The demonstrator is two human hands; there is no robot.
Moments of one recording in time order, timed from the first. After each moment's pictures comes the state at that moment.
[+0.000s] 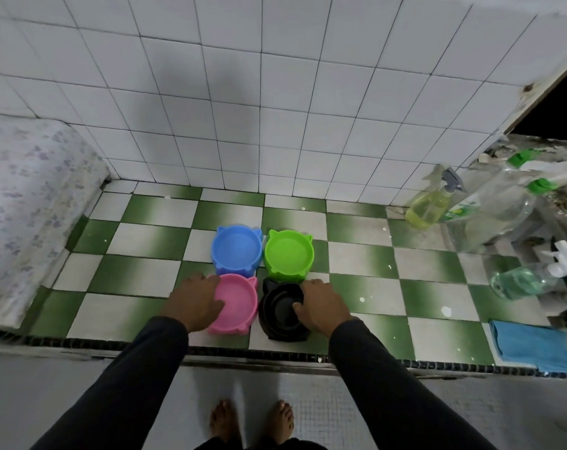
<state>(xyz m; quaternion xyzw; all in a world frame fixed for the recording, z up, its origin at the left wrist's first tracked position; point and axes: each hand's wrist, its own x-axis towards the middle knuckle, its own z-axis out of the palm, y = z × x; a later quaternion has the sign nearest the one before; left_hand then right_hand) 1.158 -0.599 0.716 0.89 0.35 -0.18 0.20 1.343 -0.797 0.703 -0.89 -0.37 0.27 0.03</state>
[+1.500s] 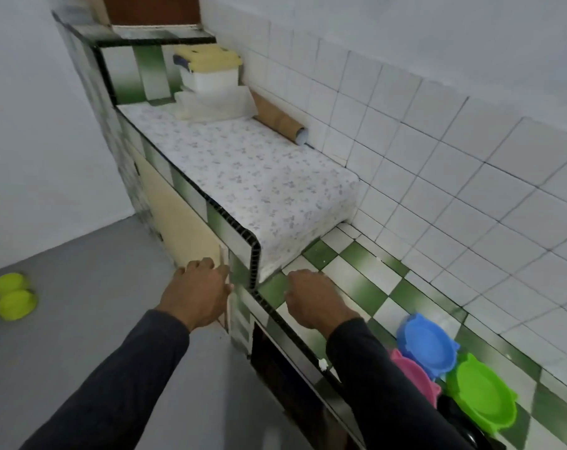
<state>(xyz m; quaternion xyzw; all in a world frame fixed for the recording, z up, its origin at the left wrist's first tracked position) 0.780 -0.525 0.827 0.77 0.63 -0.06 0.09 1.007 -0.535 0.831 -0.64 -0.76 0.13 -0.03</state>
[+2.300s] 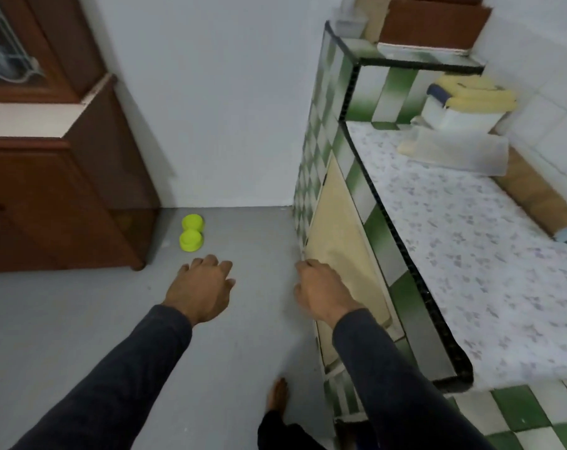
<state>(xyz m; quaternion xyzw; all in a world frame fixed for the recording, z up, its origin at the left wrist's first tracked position) 0.468 -0.513 0.789 0.55 0.83 -0.04 0.09 0.674 -0.374 0.797 -0.38 -0.91 0.17 -0.06</state>
